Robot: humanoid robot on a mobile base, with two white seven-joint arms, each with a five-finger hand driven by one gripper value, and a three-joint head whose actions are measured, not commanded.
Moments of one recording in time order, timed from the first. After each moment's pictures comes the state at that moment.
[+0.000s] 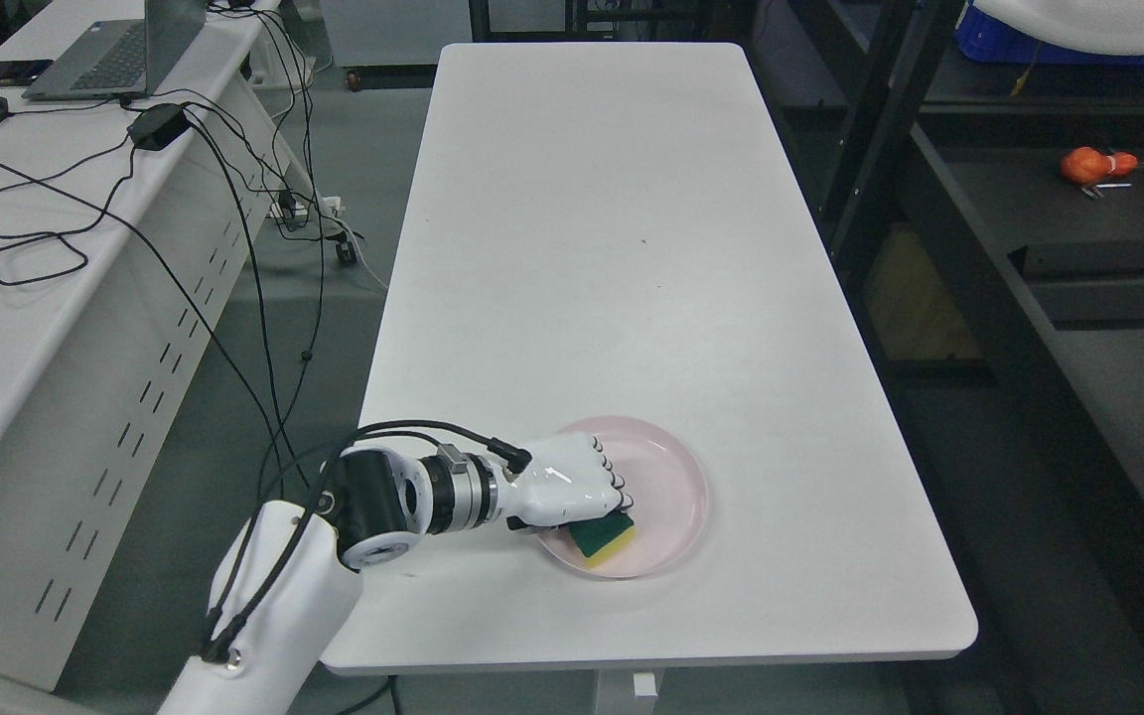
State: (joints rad) left arm -0.59 0.13 -0.40 -1.47 -1.18 -0.79 -0.72; right arm -0.08 0.00 -0.21 0.00 -0.12 0.00 -0.07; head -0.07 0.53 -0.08
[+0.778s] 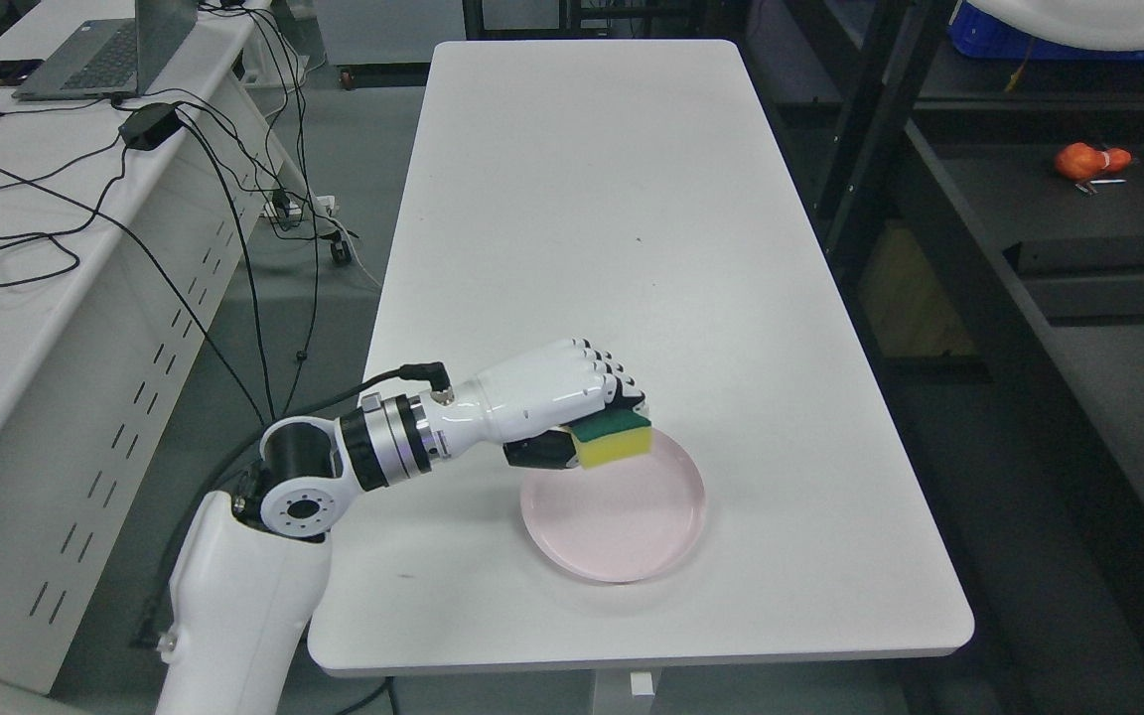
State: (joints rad) left arm -0.57 0.04 -0.11 -1.47 -0.48 -0.73 -0.73; right arm -0.08 0.00 -0.21 0.00 -0.12 0.00 -0.07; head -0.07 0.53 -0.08
